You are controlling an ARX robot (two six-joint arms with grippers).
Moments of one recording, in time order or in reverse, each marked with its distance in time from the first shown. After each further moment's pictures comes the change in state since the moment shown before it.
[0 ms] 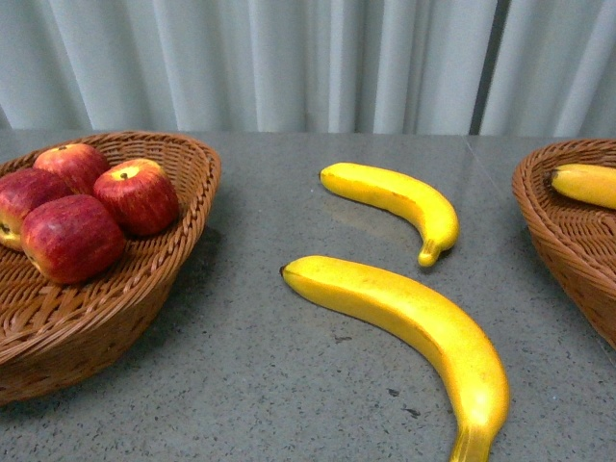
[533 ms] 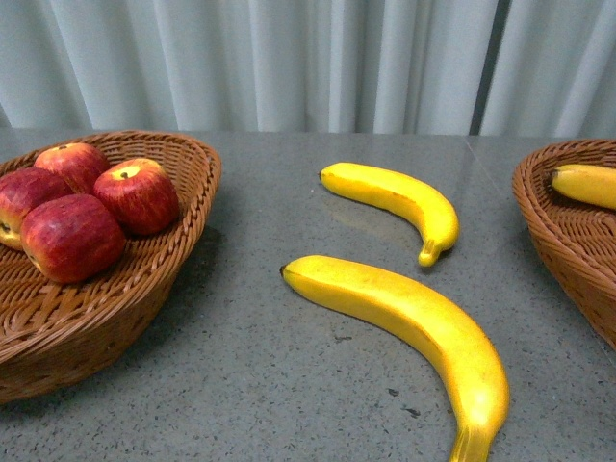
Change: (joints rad) left arm 0.000 0.000 0.000 0.000 0.000 0.000; right arm 0.269 0.885 0.419 0.591 0.010 0.059
